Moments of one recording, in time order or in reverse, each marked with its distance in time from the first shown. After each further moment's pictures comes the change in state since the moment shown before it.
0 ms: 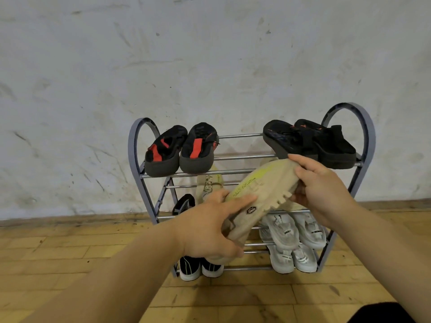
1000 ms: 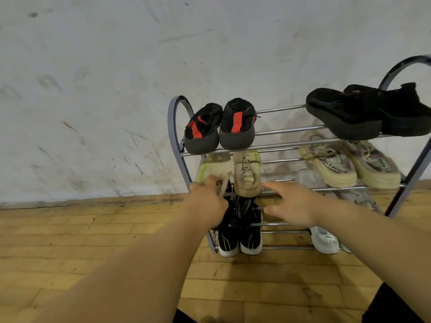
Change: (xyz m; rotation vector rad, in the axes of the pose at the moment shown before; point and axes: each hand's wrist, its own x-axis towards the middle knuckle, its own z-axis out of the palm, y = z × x) left_hand -0.012 -0.095 0.024 0.007 0.376 -0.648; right_hand -0.015 0.065 0.093 -1.090 -0.646 -0.061
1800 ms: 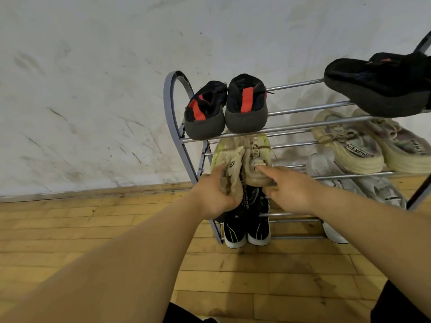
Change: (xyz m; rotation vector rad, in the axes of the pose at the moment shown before) left_hand 0.056 -0.038 0.016 -0.227 -0.227 0.106; right_hand 0.070 0.010 0.036 -0.098 0.094 -0.019
